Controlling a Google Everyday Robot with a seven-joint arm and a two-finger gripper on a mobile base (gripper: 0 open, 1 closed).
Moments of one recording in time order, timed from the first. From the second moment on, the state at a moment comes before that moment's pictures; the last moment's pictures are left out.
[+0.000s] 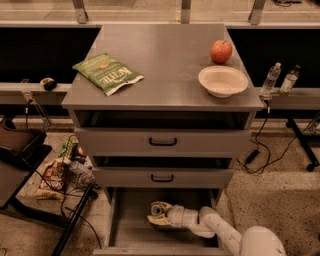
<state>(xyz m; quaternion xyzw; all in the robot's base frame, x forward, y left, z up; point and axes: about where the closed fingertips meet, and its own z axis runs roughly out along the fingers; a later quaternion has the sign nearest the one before) 0.578 0.019 0.208 -0.42 0.63 0.42 0.51</state>
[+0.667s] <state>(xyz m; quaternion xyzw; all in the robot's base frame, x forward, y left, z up) 0.578 0.019 0.208 -0.42 0.63 0.42 0.51</state>
